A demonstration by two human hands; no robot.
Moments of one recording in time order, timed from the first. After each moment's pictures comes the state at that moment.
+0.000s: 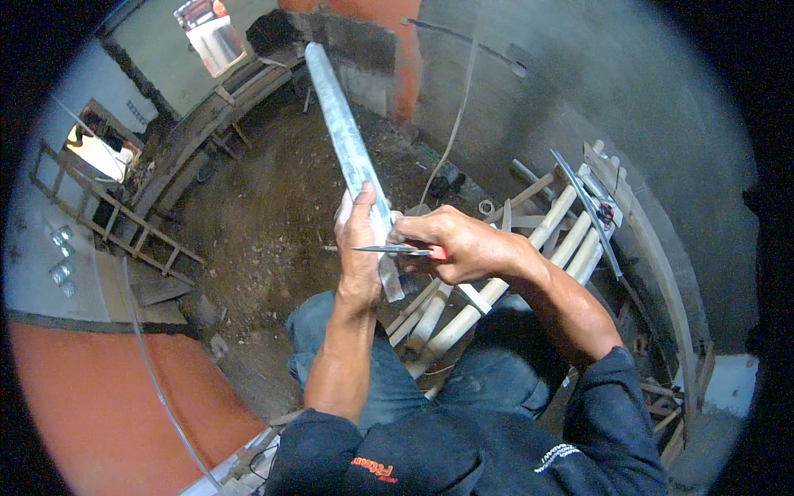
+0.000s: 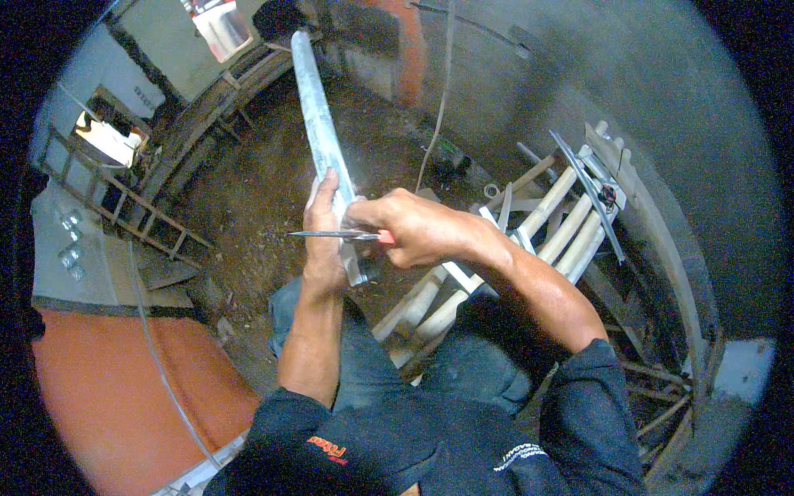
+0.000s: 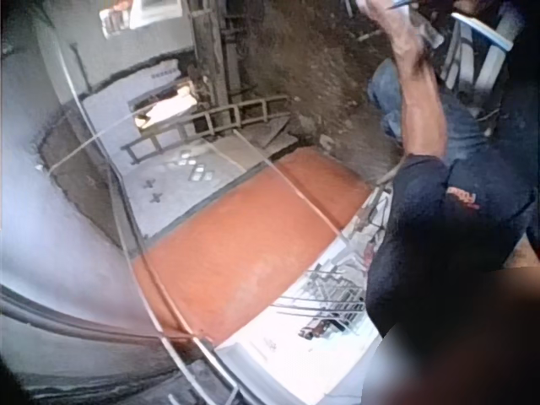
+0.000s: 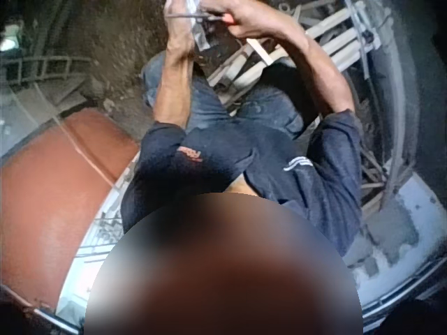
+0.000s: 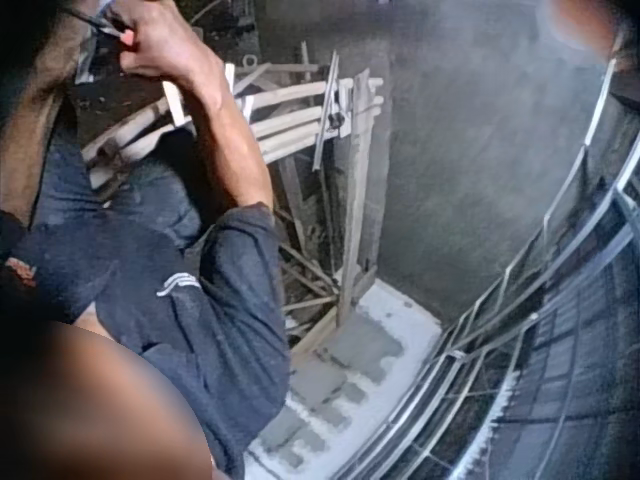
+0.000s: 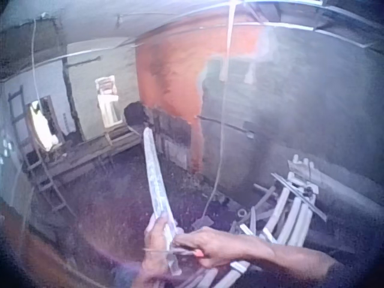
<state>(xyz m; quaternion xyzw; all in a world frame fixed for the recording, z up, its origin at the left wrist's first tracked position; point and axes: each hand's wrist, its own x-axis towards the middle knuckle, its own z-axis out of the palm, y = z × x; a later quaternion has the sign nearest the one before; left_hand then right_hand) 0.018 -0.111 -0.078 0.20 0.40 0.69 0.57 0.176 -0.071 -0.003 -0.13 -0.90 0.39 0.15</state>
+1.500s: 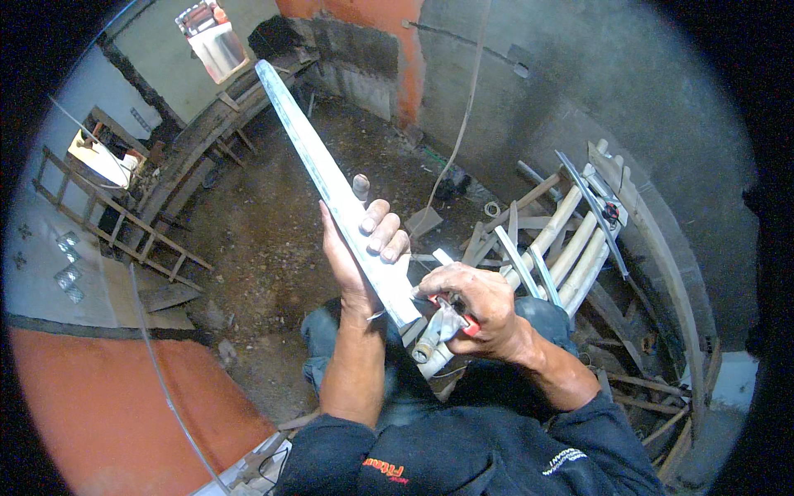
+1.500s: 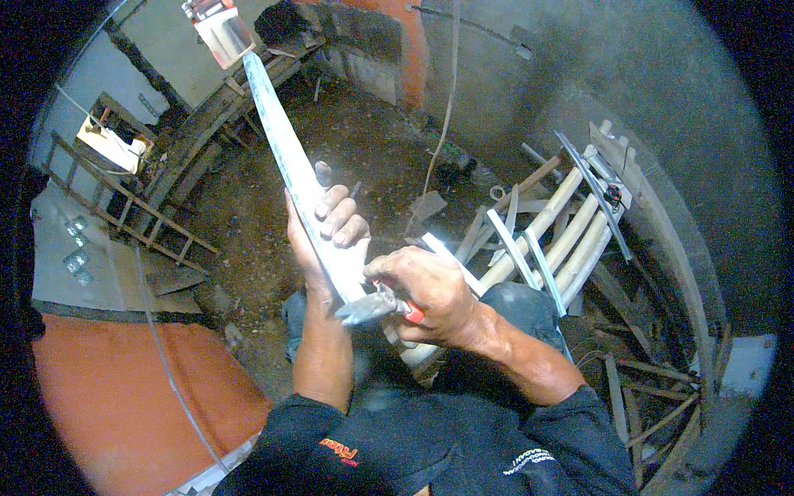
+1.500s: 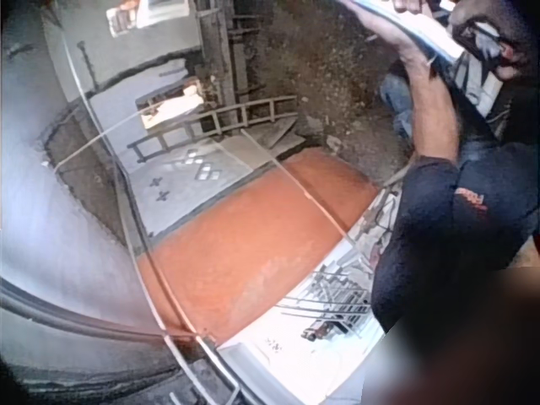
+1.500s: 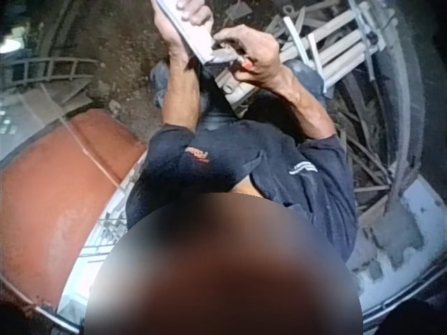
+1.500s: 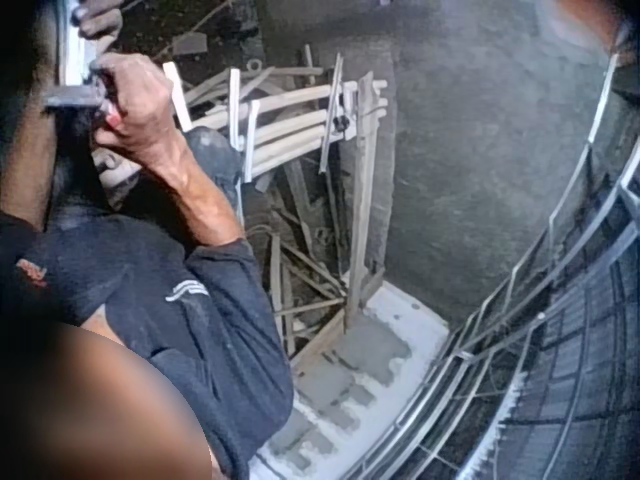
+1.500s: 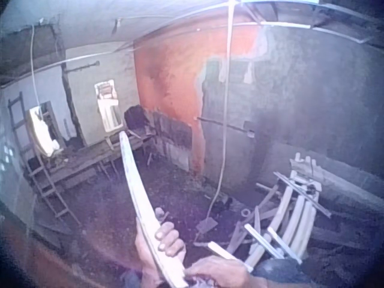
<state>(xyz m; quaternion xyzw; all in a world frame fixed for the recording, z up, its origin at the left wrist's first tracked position) 0.006 -0.126 -0.055 0.05 -0.07 0.69 0.72 0.184 -0.155 -0.022 -0.17 -0.83 0.27 0.45</state>
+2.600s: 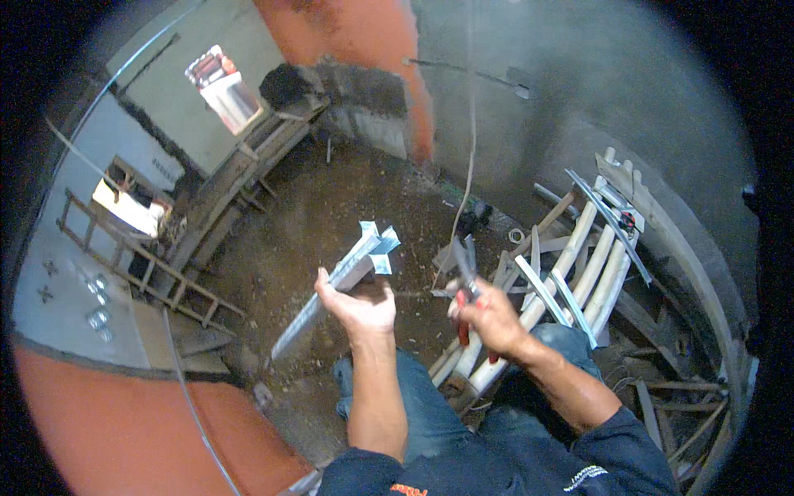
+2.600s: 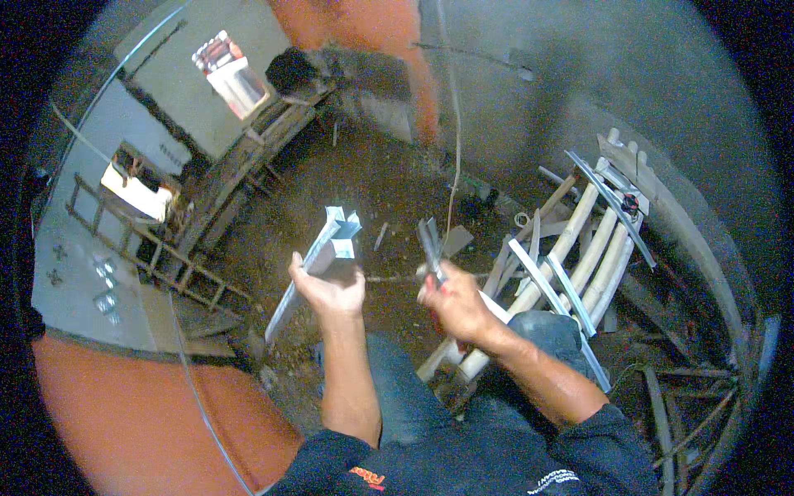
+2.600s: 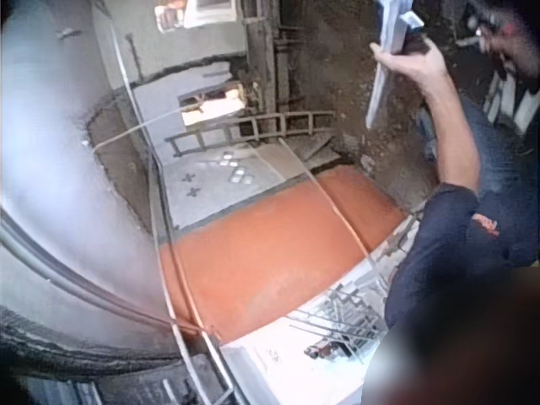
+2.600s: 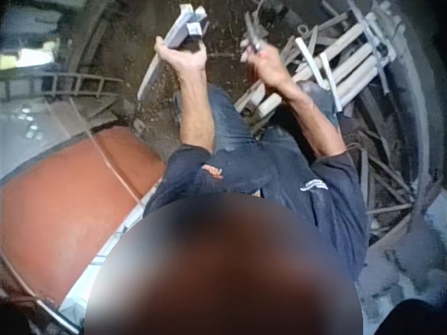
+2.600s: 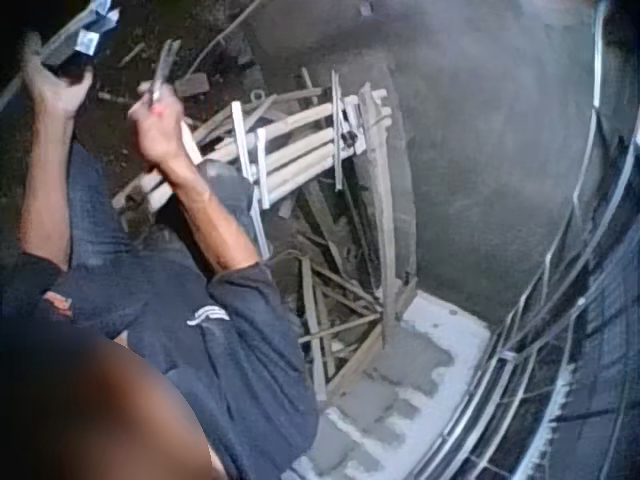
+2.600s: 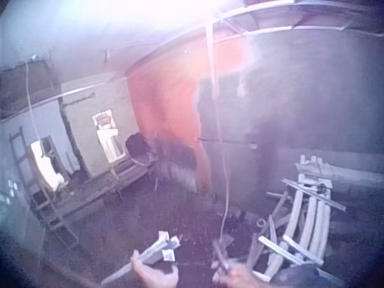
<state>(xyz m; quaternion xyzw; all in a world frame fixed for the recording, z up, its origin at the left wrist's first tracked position) -0.024 -0.114 -0.069 -0.11 0.25 0.81 0.52 0.183 -0.138 -0.056 -0.47 -0.55 0.62 0.32</state>
